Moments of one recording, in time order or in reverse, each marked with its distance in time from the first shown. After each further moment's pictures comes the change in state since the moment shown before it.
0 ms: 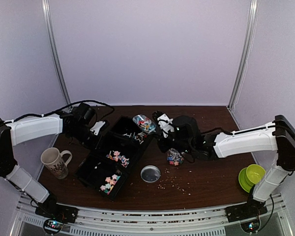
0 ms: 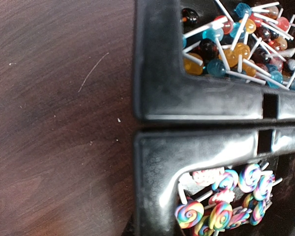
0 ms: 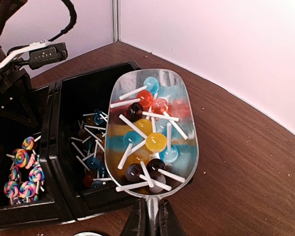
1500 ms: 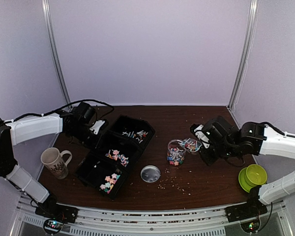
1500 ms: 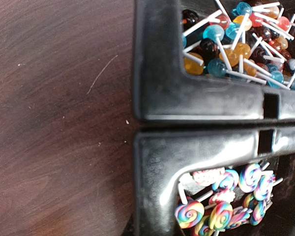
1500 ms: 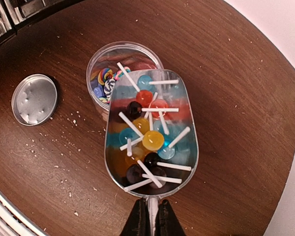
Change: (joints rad) left arm 0.000 0.002 0.013 -0.009 -0.033 0.000; right arm -0.004 -0.483 -0.017 -1.072 0.140 0.164
